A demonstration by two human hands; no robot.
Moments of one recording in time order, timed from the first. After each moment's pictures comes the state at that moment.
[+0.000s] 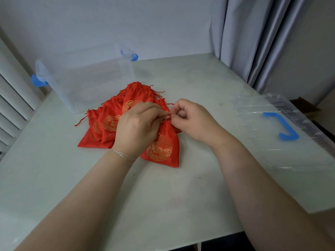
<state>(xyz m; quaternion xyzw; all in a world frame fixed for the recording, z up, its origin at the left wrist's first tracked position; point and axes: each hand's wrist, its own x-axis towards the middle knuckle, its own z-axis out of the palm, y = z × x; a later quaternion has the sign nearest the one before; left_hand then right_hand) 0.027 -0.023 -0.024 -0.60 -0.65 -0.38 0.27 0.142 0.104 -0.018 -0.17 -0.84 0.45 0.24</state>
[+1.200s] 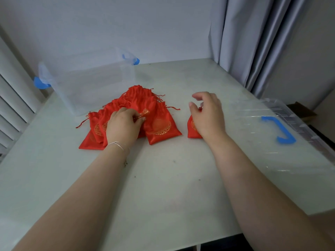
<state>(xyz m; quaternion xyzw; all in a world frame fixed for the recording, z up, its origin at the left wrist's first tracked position) -0.021 -0.017 -0.048 -0.35 -0.88 -0.32 0.10 0.132 0.139 -0.037 -0.36 -0.81 0.24 0.40</state>
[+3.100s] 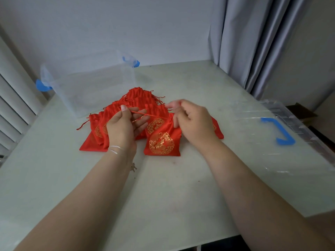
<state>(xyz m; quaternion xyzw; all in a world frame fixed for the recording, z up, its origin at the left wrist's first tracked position) 0.016 -0.016 -0.027 -0.09 -0.55 -0.81 -0.19 0.135 0.100 -0.024 -0.17 -0.83 0.34 0.40</state>
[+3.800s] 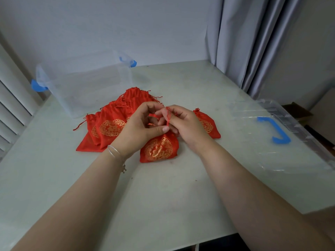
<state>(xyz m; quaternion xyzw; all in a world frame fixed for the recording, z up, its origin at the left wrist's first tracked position) 0.025 -0.020 -0.021 -0.48 -0.60 -0.60 -0.22 0.133 0.087 -0.022 -0.09 -0.68 0.67 0.28</state>
